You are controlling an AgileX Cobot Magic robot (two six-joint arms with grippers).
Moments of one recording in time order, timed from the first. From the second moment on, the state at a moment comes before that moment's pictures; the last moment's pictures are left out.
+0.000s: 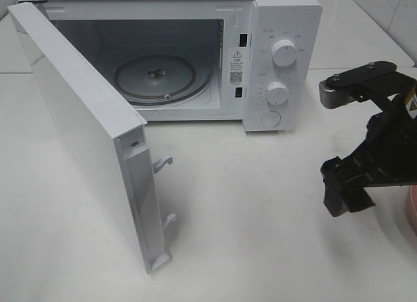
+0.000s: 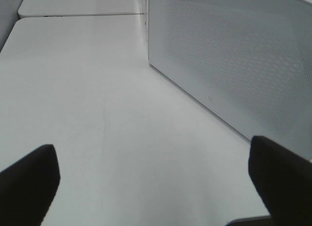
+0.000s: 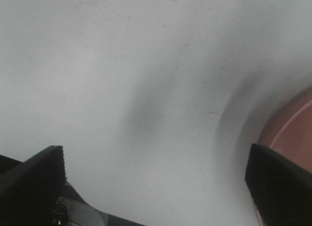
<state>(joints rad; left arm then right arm) -0.01 -0.01 -0.51 -0.12 1.07 0.07 0.46 1.34 -0.78 -0.13 0.81 0.18</state>
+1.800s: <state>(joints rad) -0.01 -0.01 -0.51 -0.12 1.07 0.07 -0.01 1.60 -0.71 -0.19 0.61 0.19</state>
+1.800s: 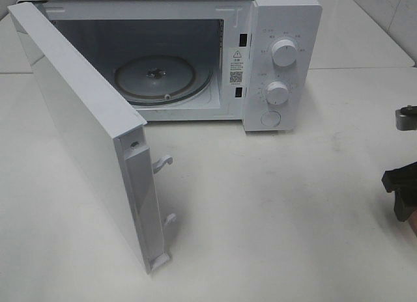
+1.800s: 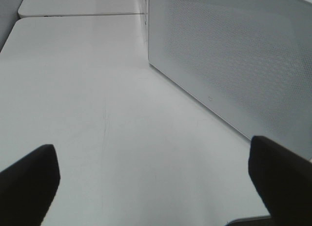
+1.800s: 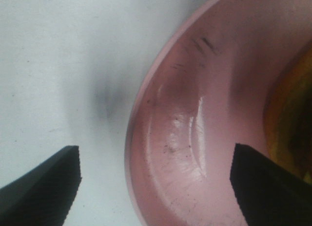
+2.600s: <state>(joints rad) -0.01 -0.01 -0.51 -0.12 1.07 0.07 -0.02 1.71 -0.68 -0.24 0.52 0.24</state>
